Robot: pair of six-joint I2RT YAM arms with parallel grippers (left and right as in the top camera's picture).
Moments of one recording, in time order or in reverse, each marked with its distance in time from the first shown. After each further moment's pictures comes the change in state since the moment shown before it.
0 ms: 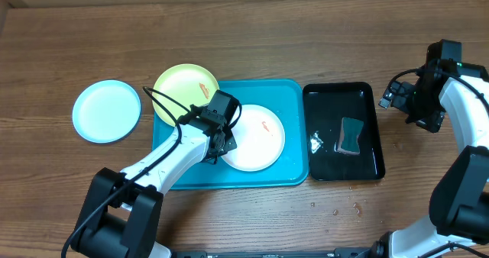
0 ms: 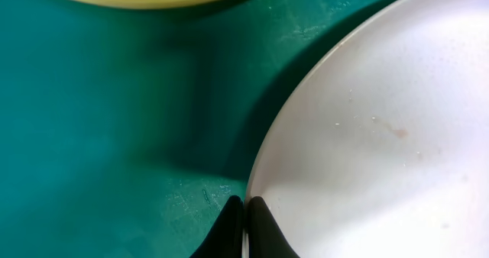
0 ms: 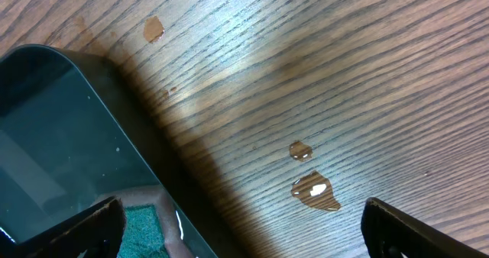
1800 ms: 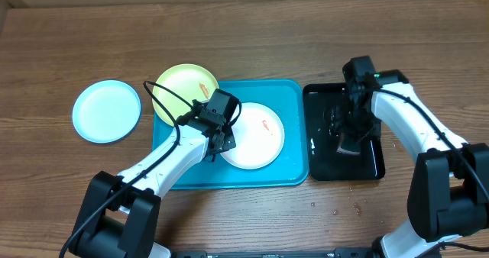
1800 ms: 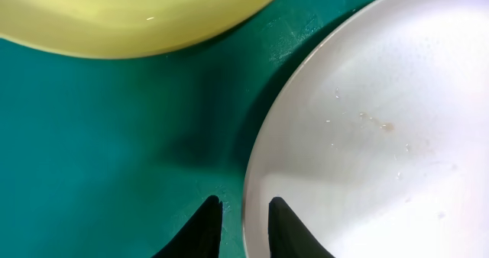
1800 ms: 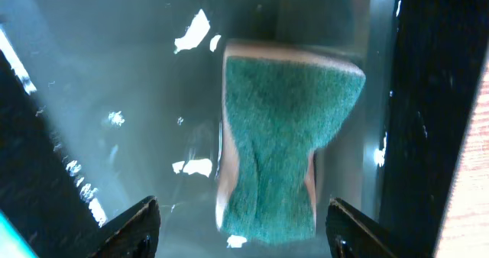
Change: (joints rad) left arm 0.000 -0.018 0.000 0.029 -0.030 0.115; right arm 0.402 0.000 -0.129 -0.022 0.063 0.018
